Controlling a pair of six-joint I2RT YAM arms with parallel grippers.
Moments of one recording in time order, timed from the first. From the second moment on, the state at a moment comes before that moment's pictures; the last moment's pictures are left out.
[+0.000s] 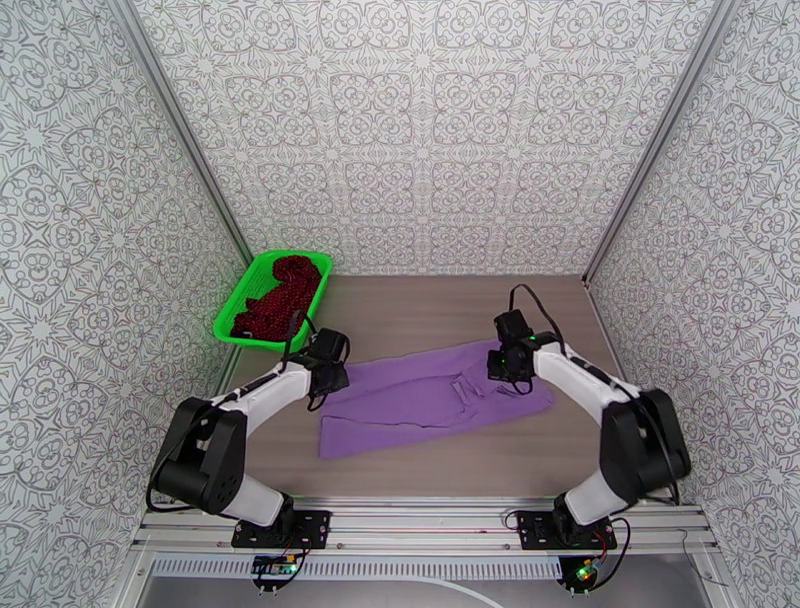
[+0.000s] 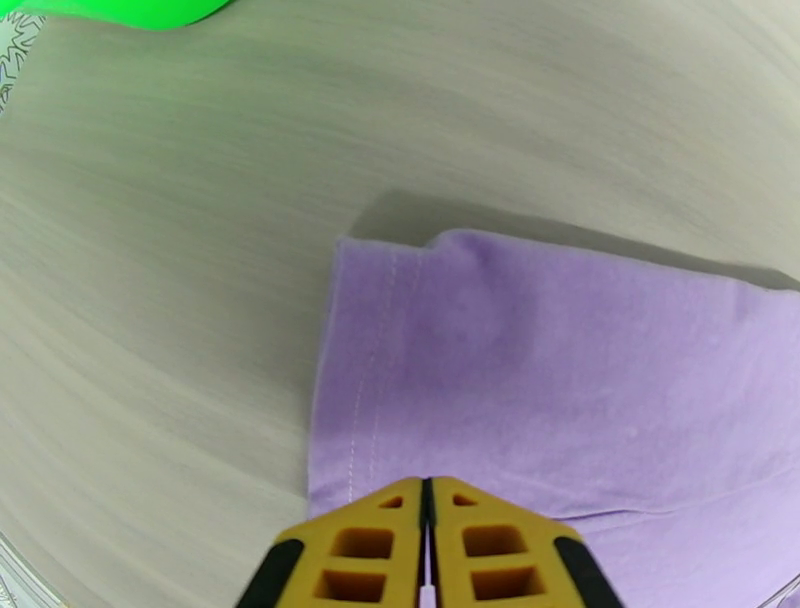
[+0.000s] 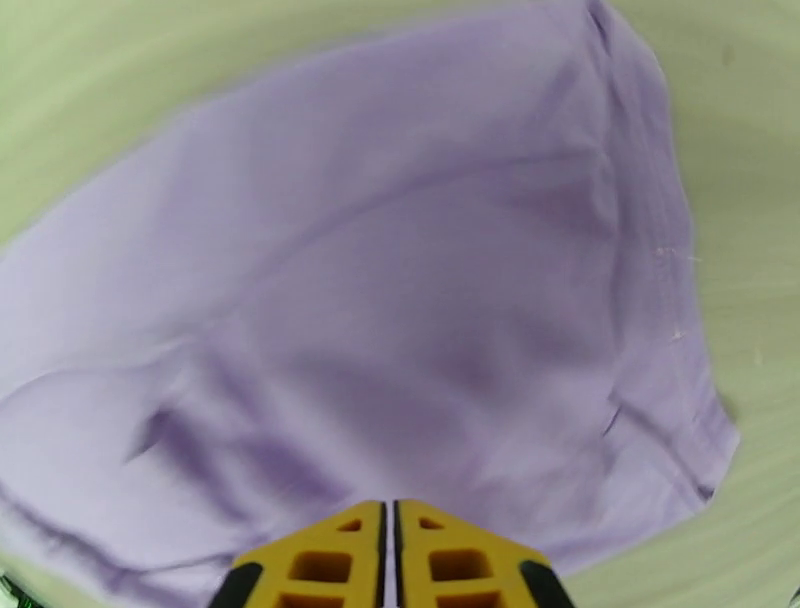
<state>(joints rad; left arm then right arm) -0.30 1.54 0.87 -0.52 -0.23 -0.60 0.29 1.67 1.08 -0.68 0.05 0.45</state>
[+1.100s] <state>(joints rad) -0.50 1.69 0.90 -0.43 -0.16 -0.79 0.11 2.48 2.18 -0.96 0.06 0.27</state>
